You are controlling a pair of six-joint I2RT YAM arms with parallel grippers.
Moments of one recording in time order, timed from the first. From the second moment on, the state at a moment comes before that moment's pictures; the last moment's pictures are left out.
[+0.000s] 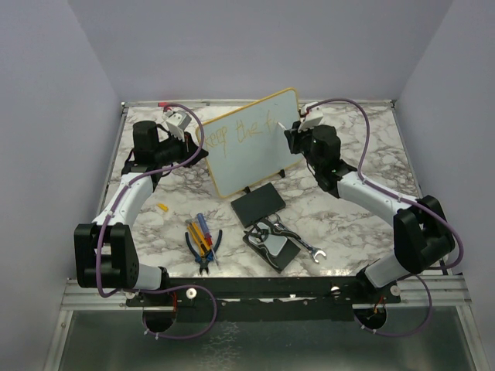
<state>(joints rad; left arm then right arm) -0.03 1.39 0.96 -0.01 0.78 0.01 0.51 1.53 0.98 0.43 0.13 0.03</state>
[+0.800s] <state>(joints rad) -0.03 1.39 0.96 -0.01 0.78 0.01 0.53 1.53 0.99 0.44 0.11 0.03</state>
